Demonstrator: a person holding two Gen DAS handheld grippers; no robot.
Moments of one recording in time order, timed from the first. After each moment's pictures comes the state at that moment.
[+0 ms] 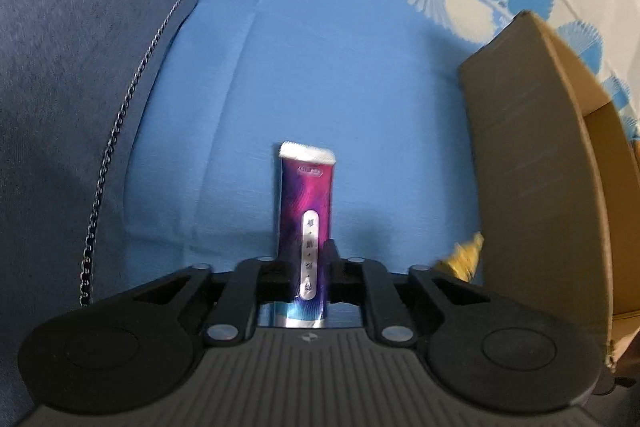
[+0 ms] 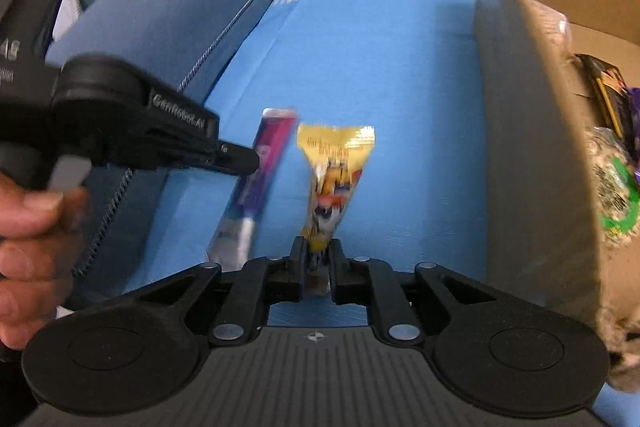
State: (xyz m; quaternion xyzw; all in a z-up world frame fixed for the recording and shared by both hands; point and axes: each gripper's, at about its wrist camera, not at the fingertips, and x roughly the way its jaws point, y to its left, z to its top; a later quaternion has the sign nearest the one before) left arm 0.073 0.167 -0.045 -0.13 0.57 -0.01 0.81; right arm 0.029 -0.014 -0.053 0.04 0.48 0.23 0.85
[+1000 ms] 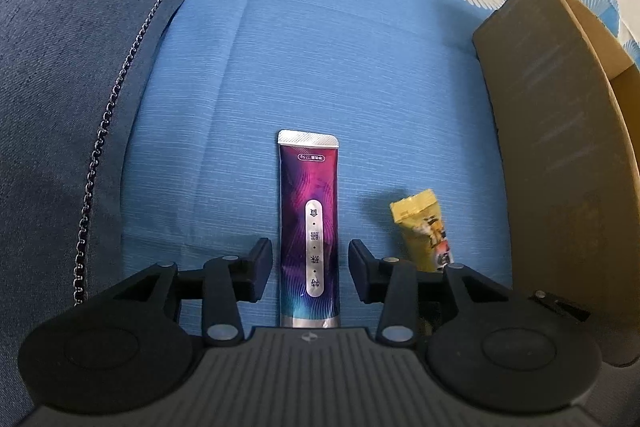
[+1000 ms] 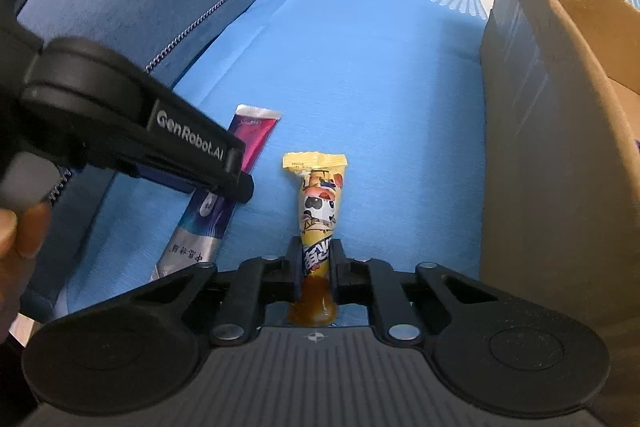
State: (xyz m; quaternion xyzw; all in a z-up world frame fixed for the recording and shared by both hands) left arm 0.087 0.151 -0.056 -0.08 0.58 0.00 0.81; right arm 0.045 0.008 -0.070 -0.04 0.46 0.20 0.87
